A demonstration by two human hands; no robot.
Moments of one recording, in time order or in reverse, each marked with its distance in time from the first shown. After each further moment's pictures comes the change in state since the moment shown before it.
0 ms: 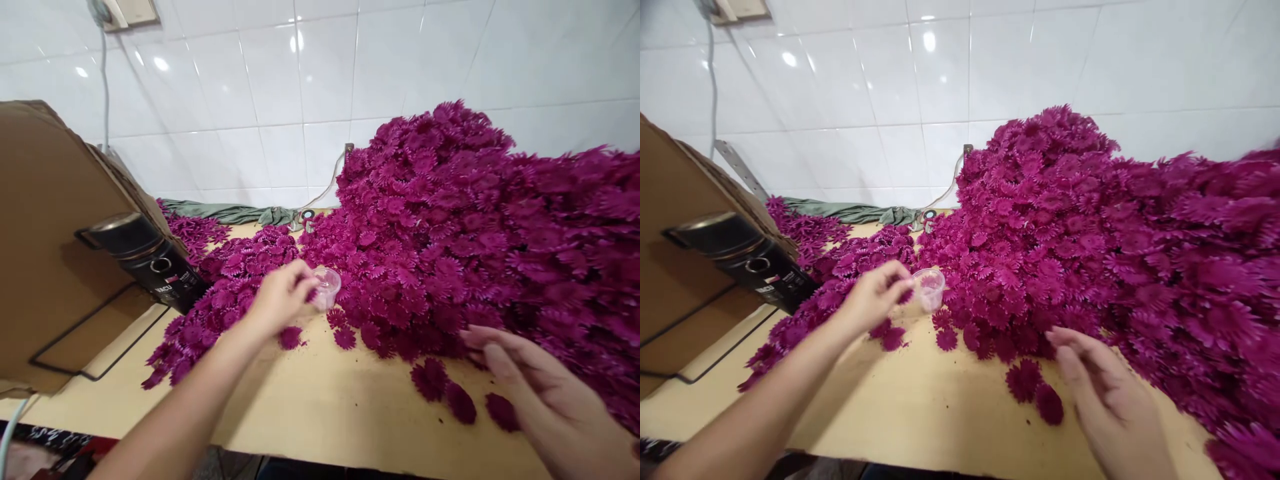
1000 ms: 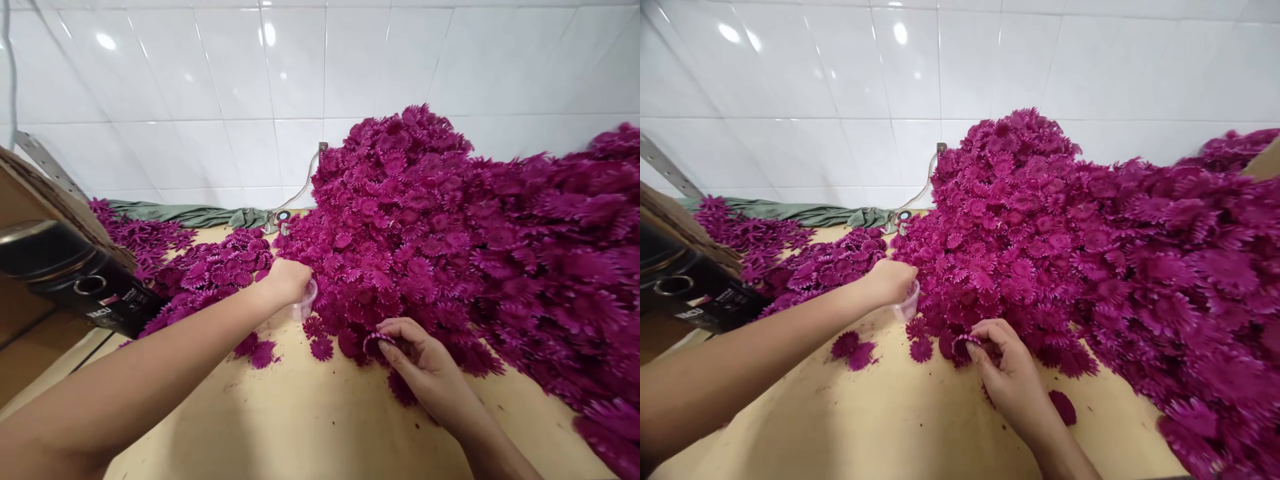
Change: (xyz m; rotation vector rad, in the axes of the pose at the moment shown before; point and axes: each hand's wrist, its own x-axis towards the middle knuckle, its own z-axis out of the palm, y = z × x) left_hand 0.076 0.016 0.039 1.016 -0.577 0.126; right_hand 0.013 -0.001 0.052 -0.120 -0.405 -0.140
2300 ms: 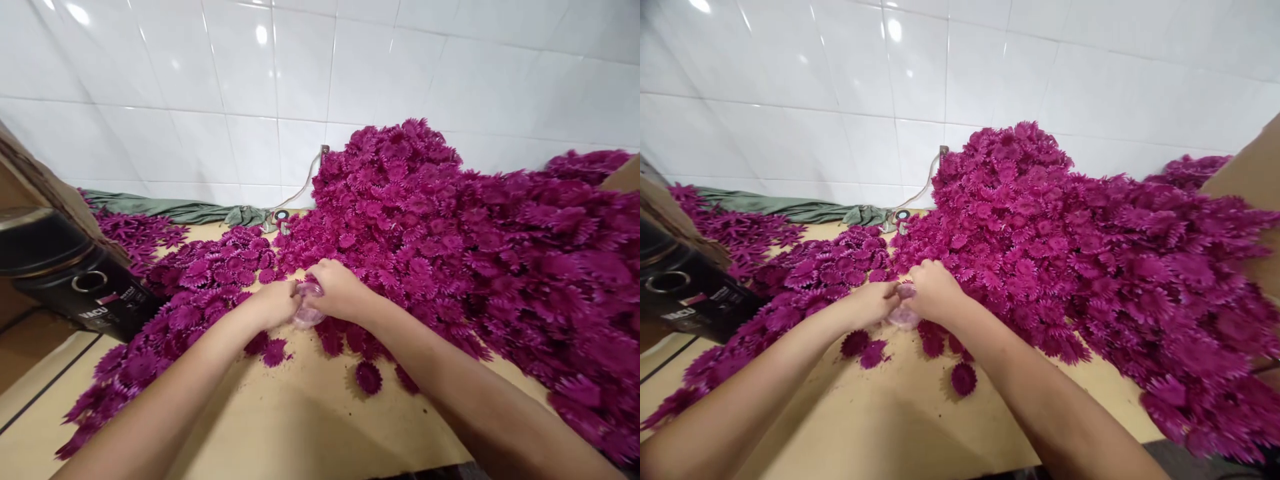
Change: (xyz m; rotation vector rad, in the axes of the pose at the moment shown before) left_hand -0.048 -0.028 0.024 -0.551 0.003 -0.083; right_hand 0.101 -0.082 0.072 -0.837 -0.416 -0.242
